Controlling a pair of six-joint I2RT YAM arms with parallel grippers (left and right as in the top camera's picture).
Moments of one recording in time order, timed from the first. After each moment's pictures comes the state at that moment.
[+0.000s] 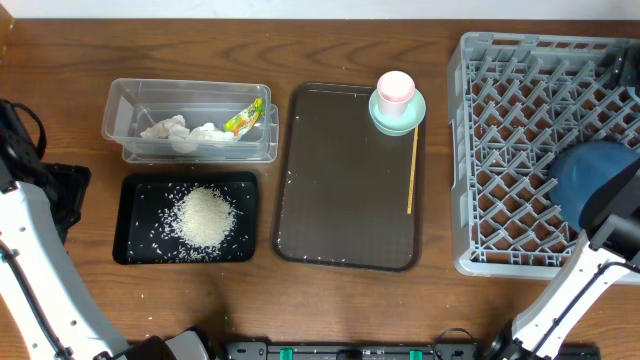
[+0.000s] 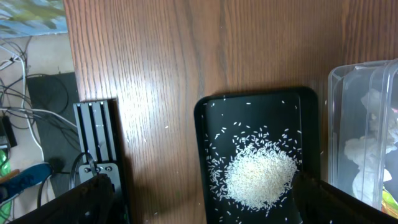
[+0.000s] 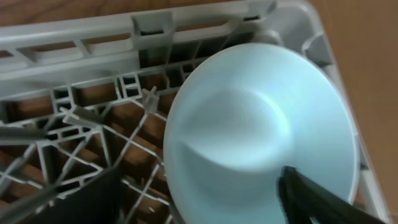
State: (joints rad) left arm 0.55 1.43 1.64 -1.60 -0.24 -0.91; right arm -0.49 2.35 2.24 -0.80 0.10 -0.25
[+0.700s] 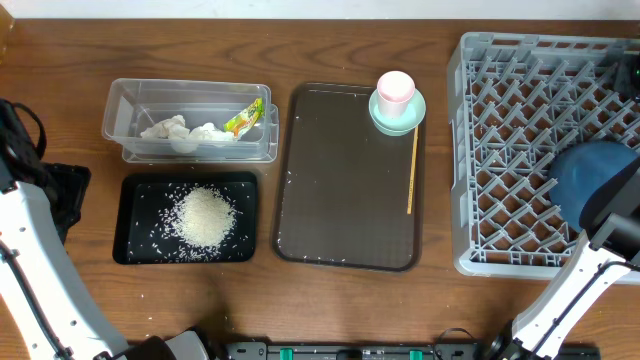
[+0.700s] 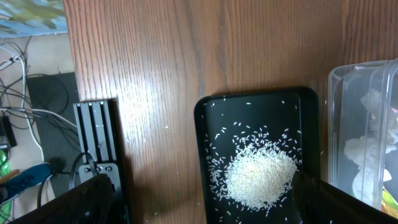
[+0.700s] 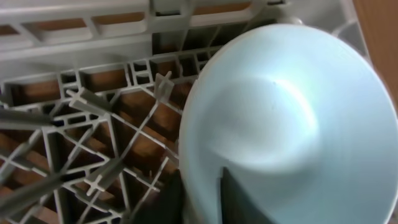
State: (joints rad) left arm 0.55 1.43 1.64 -1.60 -0.24 -0.91; right arm -0.49 2.35 2.21 -0.80 0.08 -0.27
